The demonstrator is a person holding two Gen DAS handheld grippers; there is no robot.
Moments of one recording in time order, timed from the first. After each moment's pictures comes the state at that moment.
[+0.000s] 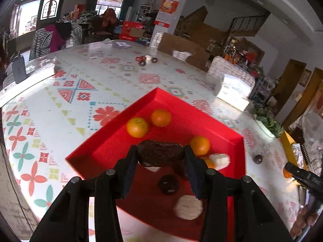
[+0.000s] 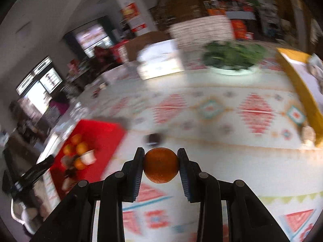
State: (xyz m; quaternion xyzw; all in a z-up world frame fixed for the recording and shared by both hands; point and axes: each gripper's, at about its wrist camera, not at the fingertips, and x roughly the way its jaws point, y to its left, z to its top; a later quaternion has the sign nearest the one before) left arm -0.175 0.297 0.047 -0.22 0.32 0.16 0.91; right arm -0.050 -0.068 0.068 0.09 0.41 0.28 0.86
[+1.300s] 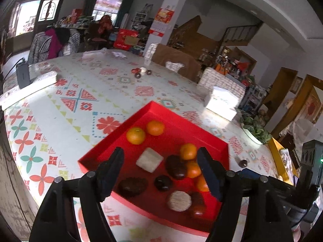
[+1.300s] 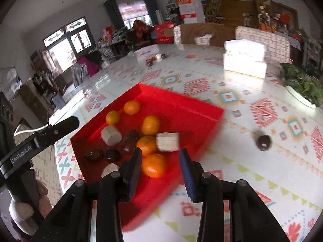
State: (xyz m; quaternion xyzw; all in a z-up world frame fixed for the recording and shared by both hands) left arm -0.208 0.295 0.078 -0.22 0.27 0.12 0.93; right arm -0.109 0.083 0.066 -0.03 0.39 0.37 0.84
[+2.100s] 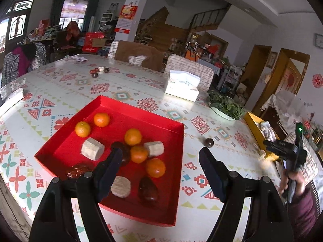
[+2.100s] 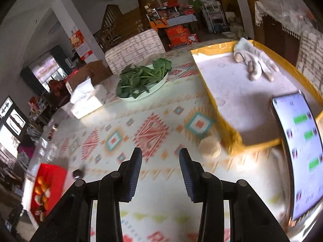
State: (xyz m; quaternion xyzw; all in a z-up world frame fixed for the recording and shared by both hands) left arm -0.192 0.212 0.087 -0.16 0.29 0.03 0.94; right arm -0.009 -0.220 0.064 0.16 0.39 0.08 0.90
